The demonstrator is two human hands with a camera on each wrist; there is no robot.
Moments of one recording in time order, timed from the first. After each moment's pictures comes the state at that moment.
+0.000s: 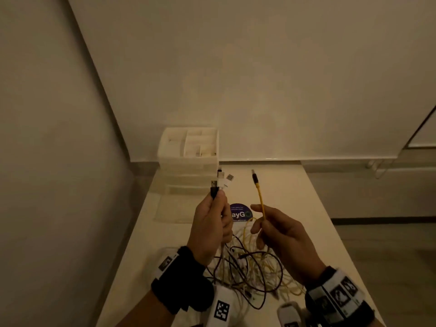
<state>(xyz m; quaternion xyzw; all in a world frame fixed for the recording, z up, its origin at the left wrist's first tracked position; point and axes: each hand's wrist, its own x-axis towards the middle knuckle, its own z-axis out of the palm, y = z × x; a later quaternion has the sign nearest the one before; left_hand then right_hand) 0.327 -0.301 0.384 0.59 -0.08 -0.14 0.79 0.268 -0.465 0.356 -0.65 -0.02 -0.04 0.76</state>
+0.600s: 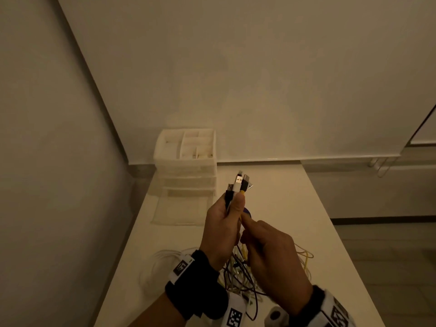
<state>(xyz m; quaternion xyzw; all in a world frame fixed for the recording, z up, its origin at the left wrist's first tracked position) 0.320 -0.339 0.384 0.65 -0.14 -0.08 0.75 0.255 -0.440 0.371 -0.90 -0.07 -0.21 0.37</state>
